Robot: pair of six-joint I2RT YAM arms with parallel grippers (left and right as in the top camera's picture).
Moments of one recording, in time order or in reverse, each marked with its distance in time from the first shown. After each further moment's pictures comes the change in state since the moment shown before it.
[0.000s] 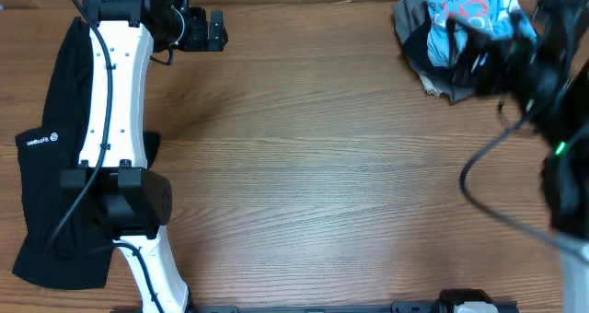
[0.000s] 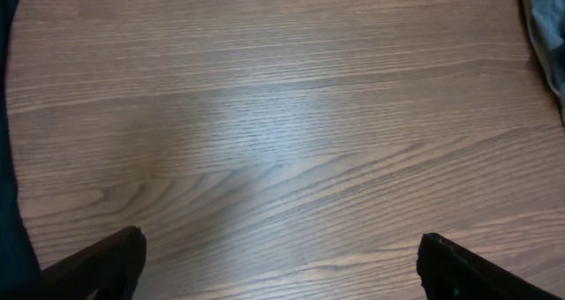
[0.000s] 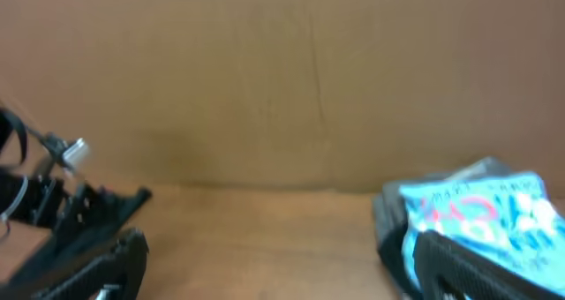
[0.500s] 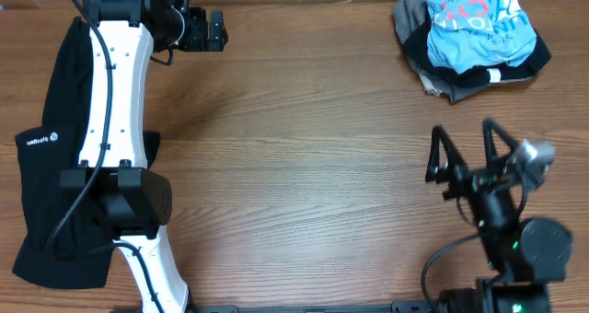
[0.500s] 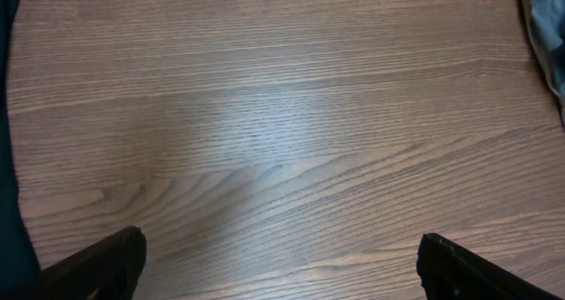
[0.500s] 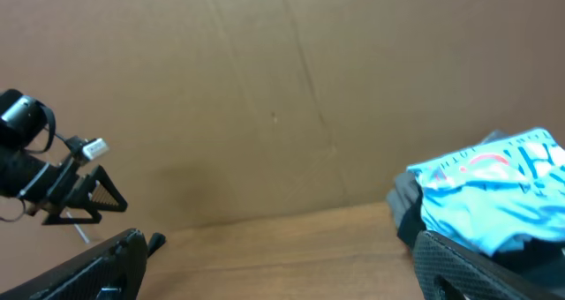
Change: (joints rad) left arm 0.000 0.000 0.000 0.001 -0.001 0.000; right arm 0.022 -0.719 -1.032 0.620 0.095 0.212
